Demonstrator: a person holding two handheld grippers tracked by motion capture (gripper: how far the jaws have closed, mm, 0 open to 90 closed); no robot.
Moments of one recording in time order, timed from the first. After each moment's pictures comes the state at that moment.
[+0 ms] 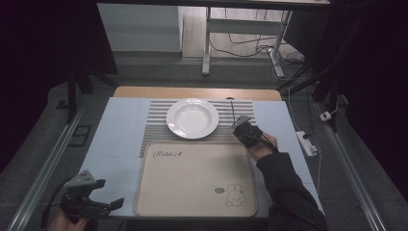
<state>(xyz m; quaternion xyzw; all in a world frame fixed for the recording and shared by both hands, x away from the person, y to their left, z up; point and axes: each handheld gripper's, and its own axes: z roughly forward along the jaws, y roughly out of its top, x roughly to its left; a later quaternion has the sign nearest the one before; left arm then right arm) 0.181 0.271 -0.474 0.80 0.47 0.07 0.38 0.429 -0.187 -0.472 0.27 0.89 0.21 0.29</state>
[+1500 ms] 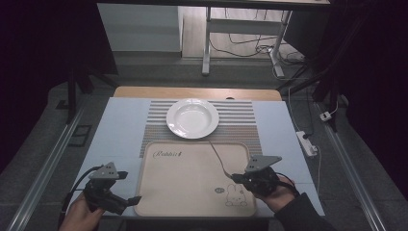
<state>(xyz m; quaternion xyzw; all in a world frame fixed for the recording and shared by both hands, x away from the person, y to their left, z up) 0.219 0.231 -0.473 0.85 0.34 0.05 0.39 0.276 -0.214 -0.444 0.20 0.90 0.37 0.10</state>
